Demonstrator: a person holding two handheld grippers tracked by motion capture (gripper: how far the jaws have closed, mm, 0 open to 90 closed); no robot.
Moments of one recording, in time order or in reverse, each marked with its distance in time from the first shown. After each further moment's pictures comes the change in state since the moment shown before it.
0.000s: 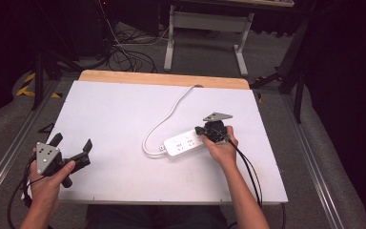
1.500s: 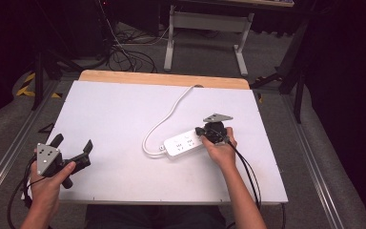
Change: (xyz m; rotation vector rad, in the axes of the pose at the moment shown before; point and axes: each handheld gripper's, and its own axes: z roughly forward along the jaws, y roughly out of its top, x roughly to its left) left arm -0.002 -0.001 -0.001 0.000 -0.010 -0.005; right arm 0.002 -0.004 0.001 -0.003 -0.020 0.038
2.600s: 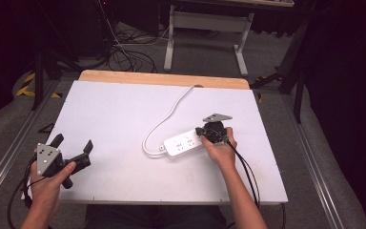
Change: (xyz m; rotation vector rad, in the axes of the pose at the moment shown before) left arm 0.000 0.000 0.000 0.002 -0.001 0.005; right arm 0.003 0.002 -0.001 0.015 -0.020 0.004
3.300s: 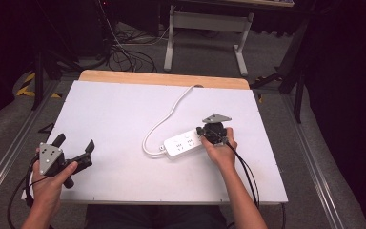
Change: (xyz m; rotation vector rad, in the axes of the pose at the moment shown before) left arm -0.002 -0.001 0.003 0.005 -0.007 0.008; right arm 0.002 -0.001 -0.001 -0.015 -0.037 -0.033
